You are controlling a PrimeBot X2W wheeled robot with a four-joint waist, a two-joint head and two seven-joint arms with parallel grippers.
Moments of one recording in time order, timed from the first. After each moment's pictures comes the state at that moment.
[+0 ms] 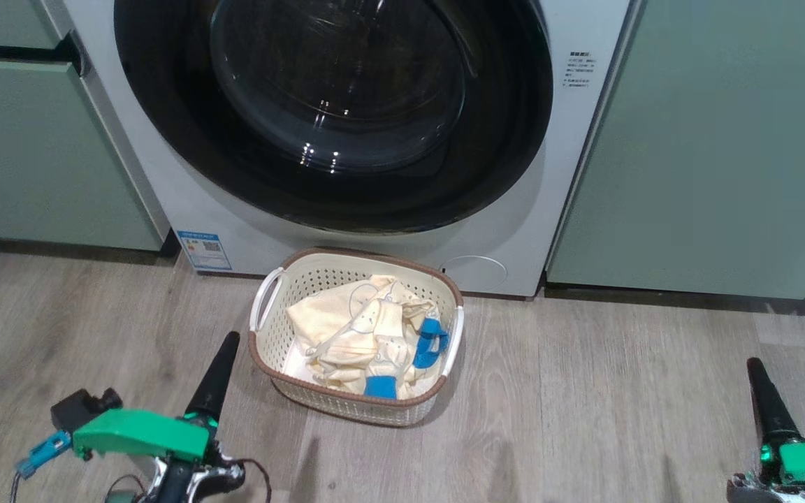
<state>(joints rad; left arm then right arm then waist) 0.00 0.08 0.03 0.20 -1.32 -0.07 0.03 0.01 -0.06 -0.04 0.21 1.34 0.13 0.00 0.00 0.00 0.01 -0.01</state>
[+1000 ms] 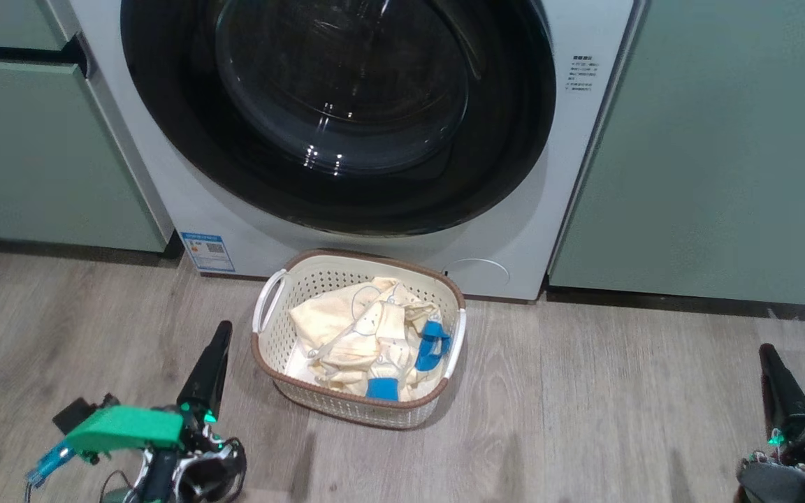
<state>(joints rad) -0.05 0.06 0.05 0.27 -1.63 -0.12 0.09 -0.05 -0.06 -0.09 0.27 1.64 0.13 0.07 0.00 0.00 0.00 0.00</state>
